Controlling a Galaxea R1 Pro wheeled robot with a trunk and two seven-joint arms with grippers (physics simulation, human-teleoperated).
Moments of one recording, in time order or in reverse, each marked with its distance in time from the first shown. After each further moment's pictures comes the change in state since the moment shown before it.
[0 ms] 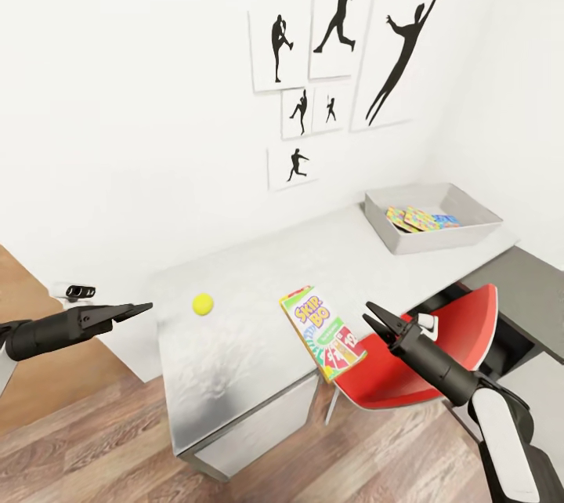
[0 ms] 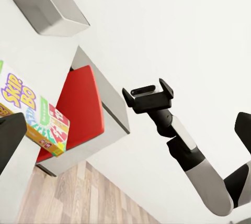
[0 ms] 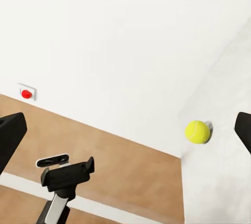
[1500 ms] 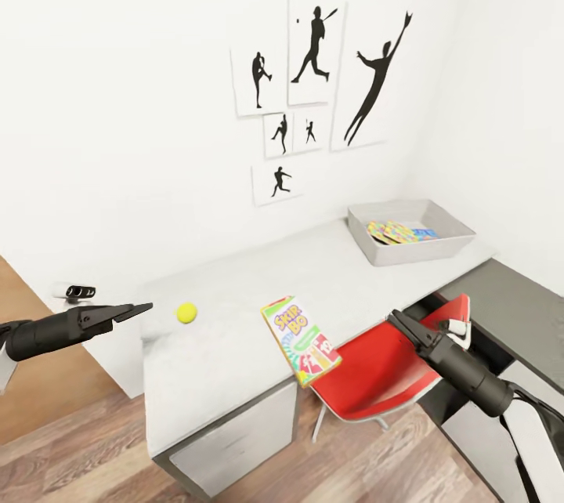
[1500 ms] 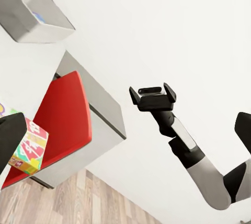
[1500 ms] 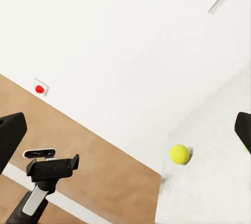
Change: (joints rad) left arm 0.001 0.000 0.000 0.000 0.000 0.000 0.000; right arm 0.046 -0.137 -0.003 0.019 0.005 -0.145 0.139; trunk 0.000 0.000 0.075
